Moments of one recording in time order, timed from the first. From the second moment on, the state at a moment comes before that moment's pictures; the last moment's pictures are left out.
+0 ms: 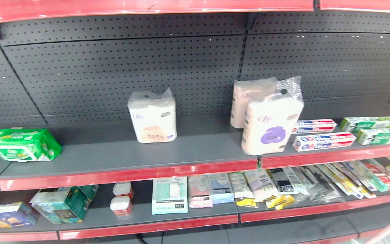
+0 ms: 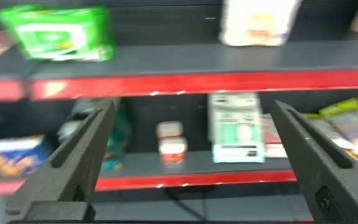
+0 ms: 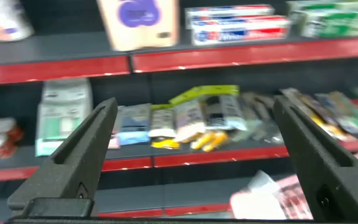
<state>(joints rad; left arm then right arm) 0.01 0.00 0.00 0.00 0.04 0.00 0.00 0.00 0.00 0.01 0.00 0.01</state>
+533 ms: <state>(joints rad) 0.01 0.00 0.00 0.00 0.04 0.00 0.00 0.00 0.00 0.01 0.00 0.01</state>
